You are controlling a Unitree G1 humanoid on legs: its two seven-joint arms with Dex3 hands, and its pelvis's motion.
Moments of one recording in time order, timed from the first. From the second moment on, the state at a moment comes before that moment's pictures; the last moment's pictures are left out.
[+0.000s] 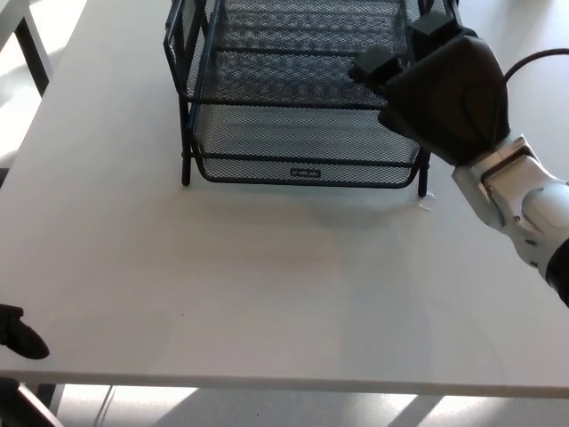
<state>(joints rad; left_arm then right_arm) 0.25 0.89 0.17 0.06 0.29 -0.41 -0.24 -0.97 -0.42 0.73 0.89 -1.02 -0.14 -0.91</state>
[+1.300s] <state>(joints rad) 0.25 0.89 0.17 0.06 0.29 -0.41 -0.25 -0.26 -0.66 0.43 -0.13 -1.09 -0.12 -0.68</state>
